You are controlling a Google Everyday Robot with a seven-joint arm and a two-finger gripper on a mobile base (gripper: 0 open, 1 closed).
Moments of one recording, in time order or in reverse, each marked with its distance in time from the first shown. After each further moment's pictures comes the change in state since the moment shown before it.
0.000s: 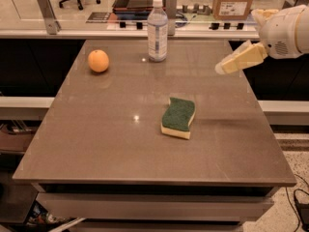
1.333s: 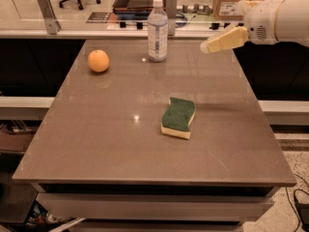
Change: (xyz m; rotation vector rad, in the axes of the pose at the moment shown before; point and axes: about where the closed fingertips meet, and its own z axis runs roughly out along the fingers) arm -0.029 -0.033 0.048 -0.007 -0.149 0.125
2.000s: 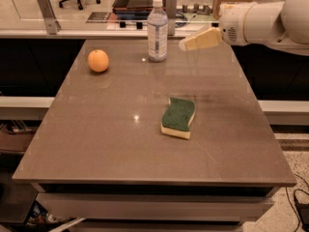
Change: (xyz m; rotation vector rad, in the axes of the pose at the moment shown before) arm -0.009 0.010 0.053 0.041 -0.016 0.045
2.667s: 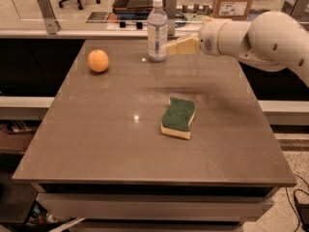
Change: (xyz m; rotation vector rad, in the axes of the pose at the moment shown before) arm 0.015 0.018 0.060 -0.009 -0.078 0.102
